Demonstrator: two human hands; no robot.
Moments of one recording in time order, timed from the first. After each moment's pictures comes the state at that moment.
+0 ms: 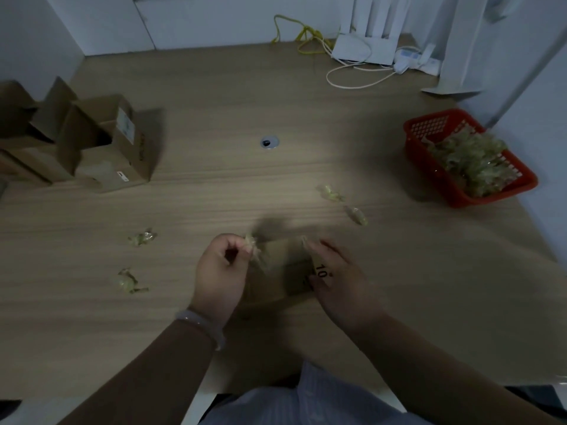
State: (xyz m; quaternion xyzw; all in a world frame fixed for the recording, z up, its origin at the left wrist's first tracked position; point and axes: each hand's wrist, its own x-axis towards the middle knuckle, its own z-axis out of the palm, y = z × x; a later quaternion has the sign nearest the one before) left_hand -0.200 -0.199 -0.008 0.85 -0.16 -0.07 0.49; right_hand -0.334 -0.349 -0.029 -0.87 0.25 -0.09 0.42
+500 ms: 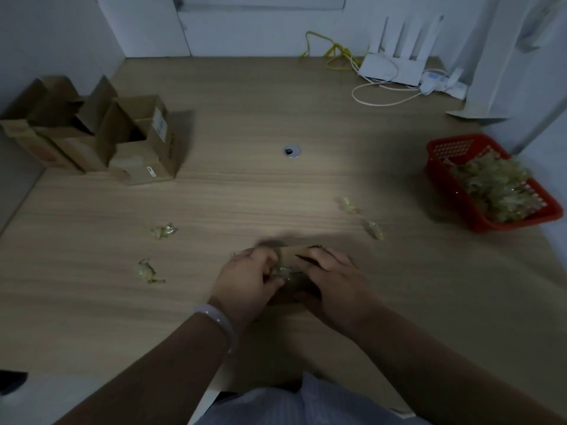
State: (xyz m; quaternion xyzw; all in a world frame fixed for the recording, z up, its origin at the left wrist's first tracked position) left_hand -0.199 -0.189 0.001 0.91 -0.34 -0.12 0.21; right_hand -0.312 -0.348 -0.019 -0.99 0.07 0.02 0.14
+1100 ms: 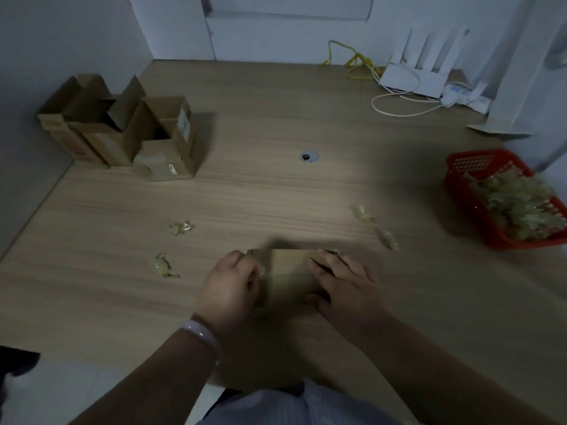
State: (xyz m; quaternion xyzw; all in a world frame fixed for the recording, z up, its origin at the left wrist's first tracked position) left_hand -0.195 -0.145 0.001 0.92 -0.33 -0.03 0.23; right_hand -0.308 -0.341 -0.033 -0.99 0.12 0.06 0.11
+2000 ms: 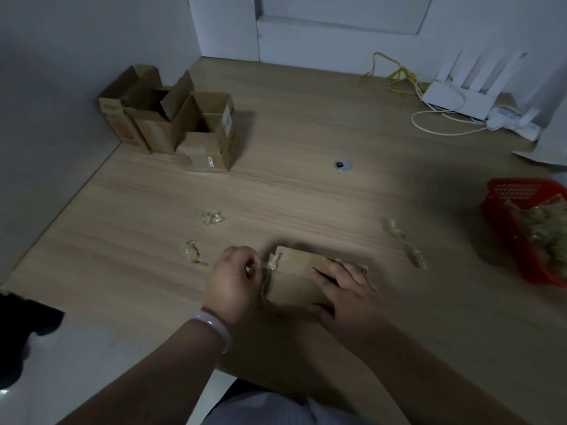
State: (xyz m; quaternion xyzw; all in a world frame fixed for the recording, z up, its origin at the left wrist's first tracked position) left_hand -0.186 -0.117 -0.007 0.92 -0.17 0.02 0.35; right_hand -0.296 -0.316 -0.028 -0.99 0.04 0.05 0.11
